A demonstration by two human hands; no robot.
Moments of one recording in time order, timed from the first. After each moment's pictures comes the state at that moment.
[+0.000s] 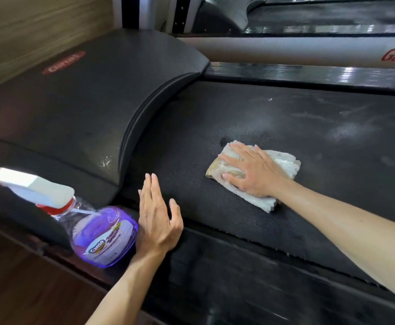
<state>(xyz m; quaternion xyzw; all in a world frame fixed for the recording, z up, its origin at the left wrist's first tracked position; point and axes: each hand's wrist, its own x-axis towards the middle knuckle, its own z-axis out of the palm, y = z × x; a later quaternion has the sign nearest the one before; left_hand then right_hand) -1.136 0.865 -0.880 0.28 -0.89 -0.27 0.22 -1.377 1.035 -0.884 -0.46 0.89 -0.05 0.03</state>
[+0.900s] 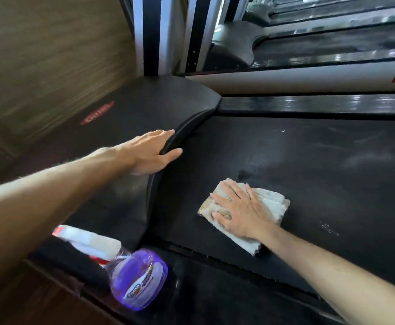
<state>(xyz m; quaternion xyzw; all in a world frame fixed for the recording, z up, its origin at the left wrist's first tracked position) -1.234 0.740 -0.645 0.12 -0.99 -0.03 -0.07 -1.322 0.964 -0.873 -0.44 0.89 -0.10 0.04</state>
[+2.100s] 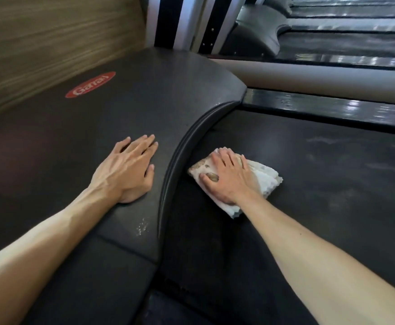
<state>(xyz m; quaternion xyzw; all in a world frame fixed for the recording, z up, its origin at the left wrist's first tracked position) -1.246 0.574 -0.783 0.12 -0.99 0.09 0.06 -1.416 0.777 -0.878 -0.38 0.92 -0.11 0.01</state>
